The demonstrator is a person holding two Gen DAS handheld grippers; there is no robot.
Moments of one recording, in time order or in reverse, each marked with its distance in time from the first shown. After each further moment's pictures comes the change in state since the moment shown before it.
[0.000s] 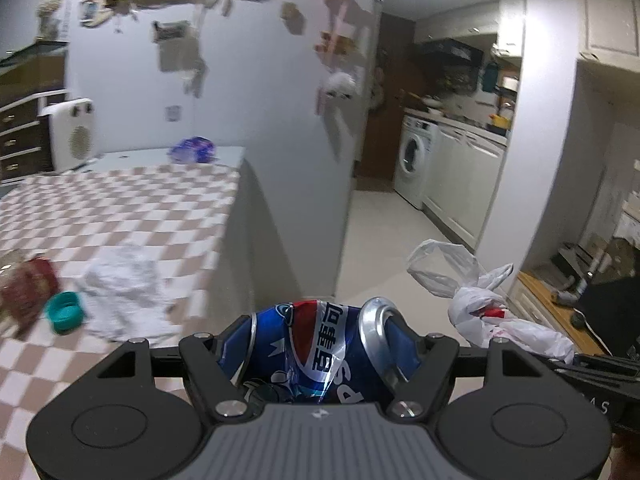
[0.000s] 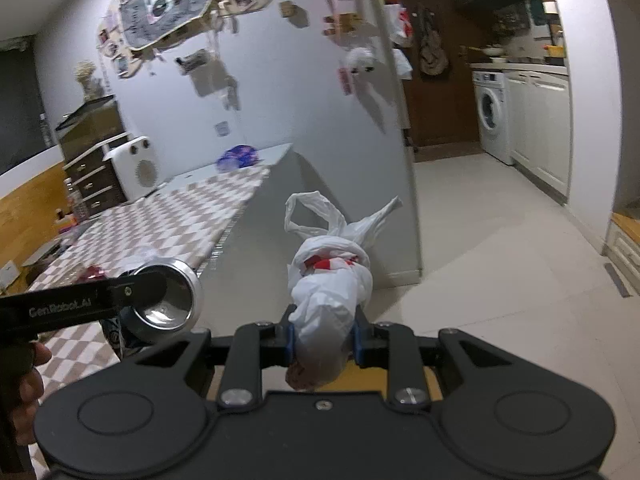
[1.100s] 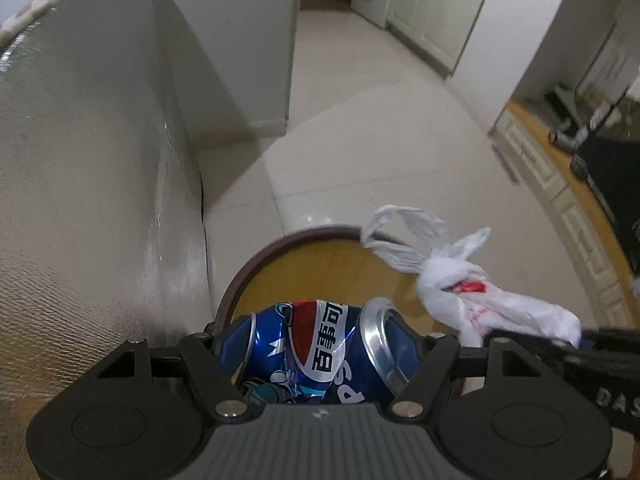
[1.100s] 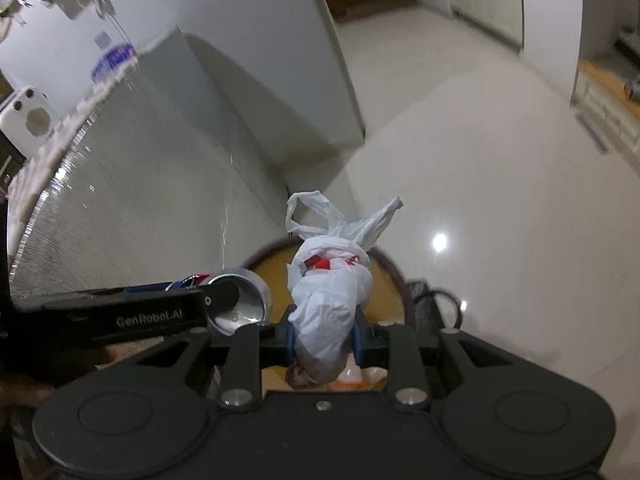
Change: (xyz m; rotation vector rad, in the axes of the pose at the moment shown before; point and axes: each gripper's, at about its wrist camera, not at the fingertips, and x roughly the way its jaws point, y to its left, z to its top) left arm 0.253 -0.020 -0.081 0.115 0.566 -0.115; right arm 0.164 -0.101 -0.056 0.232 0.426 -0.113
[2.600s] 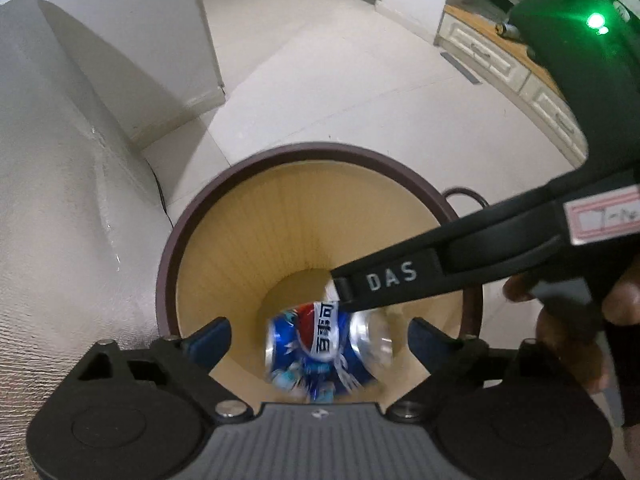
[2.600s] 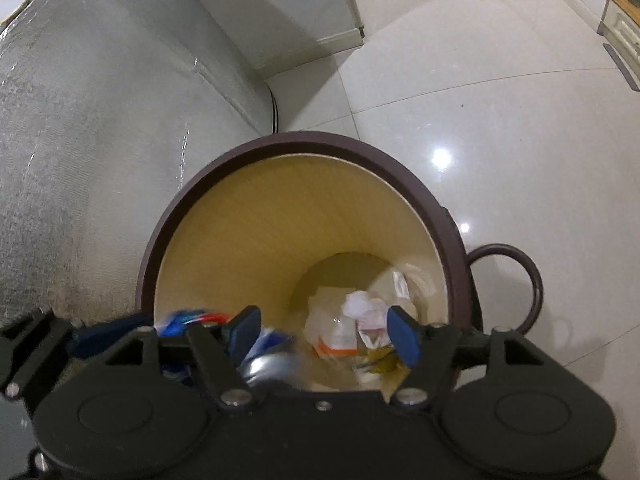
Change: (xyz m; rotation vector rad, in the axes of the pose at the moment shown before) left arm 0.051 -0.039 -0.034 0.291 0.136 -0.028; right arm 0.133 -0.006 -0.004 0.003 0.270 -0.015
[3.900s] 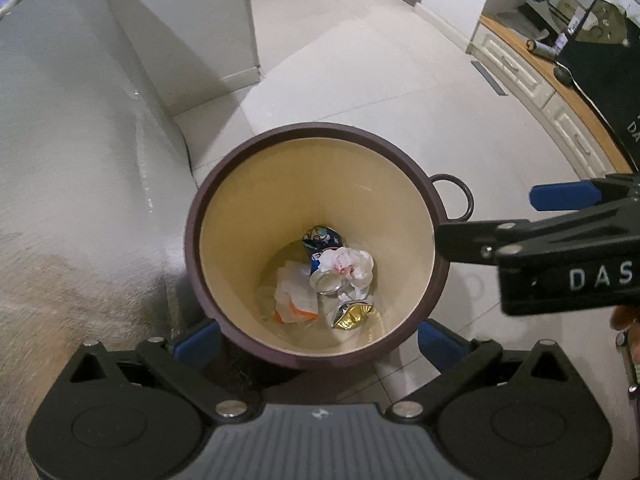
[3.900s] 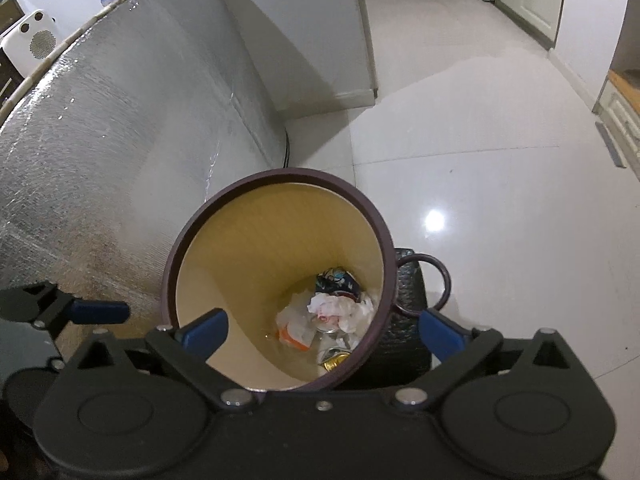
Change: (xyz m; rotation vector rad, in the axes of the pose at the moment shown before) left arm -0.061 -0.013 -0.028 -0.148 0.021 0.051; right arm -0.116 -0.011 -0.047 -0.168 -0.168 -0.031
